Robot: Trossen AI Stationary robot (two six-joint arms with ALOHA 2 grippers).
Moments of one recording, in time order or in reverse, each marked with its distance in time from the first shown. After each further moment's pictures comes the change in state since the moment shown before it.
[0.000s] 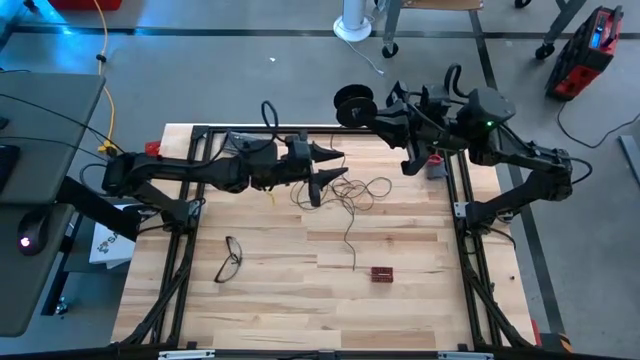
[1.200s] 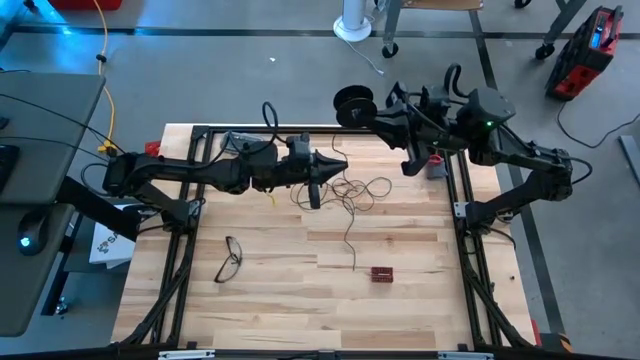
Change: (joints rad) left arm -0.005 0.009 0.000 0.026 0.027 -0.087; right arm 0.000 0.000 0.000 0.000 -0.010 0.001
